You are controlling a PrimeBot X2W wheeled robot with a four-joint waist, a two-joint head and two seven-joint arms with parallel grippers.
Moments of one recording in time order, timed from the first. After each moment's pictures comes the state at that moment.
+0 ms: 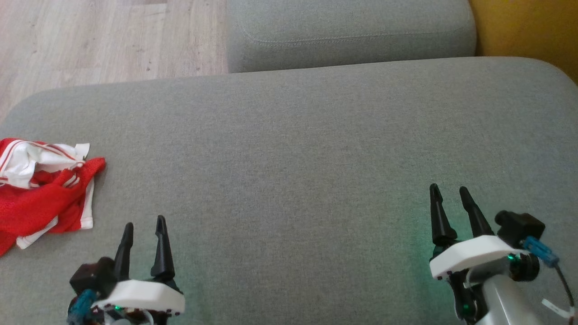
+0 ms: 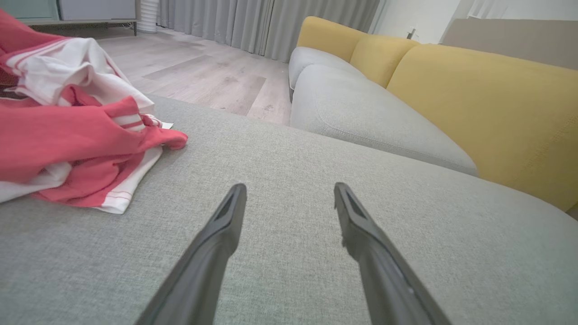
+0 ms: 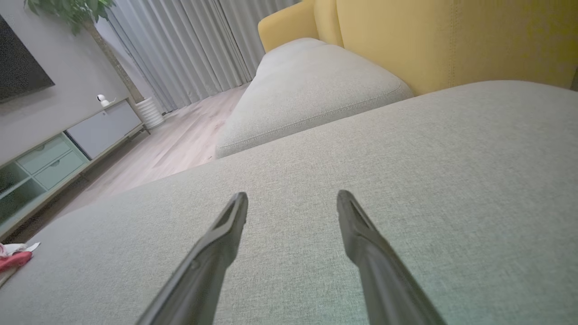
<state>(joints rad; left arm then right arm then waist) -0.06 0.05 -0.03 0.40 -0.37 -0.12 -0.17 -0.14 -0.05 0.06 0.48 0.37 0.13 -0.17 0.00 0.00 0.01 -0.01</state>
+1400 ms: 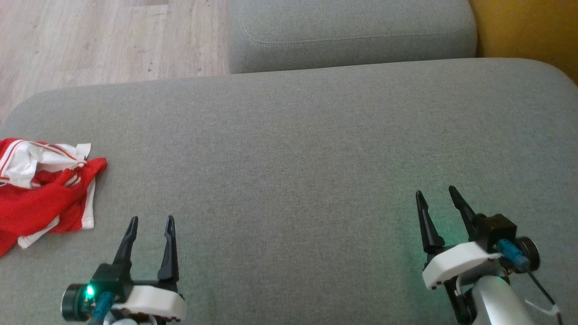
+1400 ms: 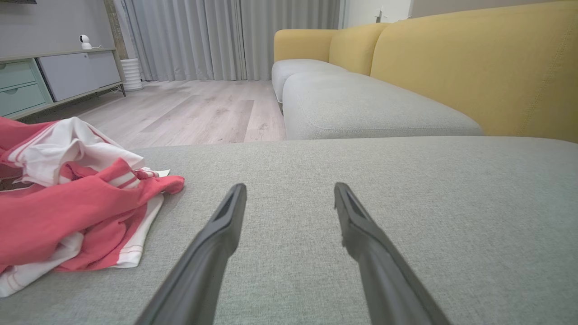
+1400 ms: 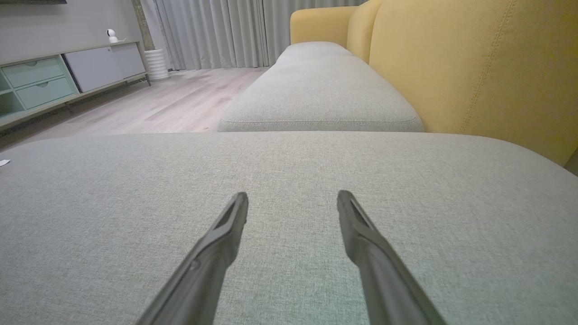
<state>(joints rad) -0.05 0.05 0.00 0.40 -0.06 -0.12 -0.25 -0.16 -0.05 0.06 0.53 0.04 0.13 -0.25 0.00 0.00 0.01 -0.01</state>
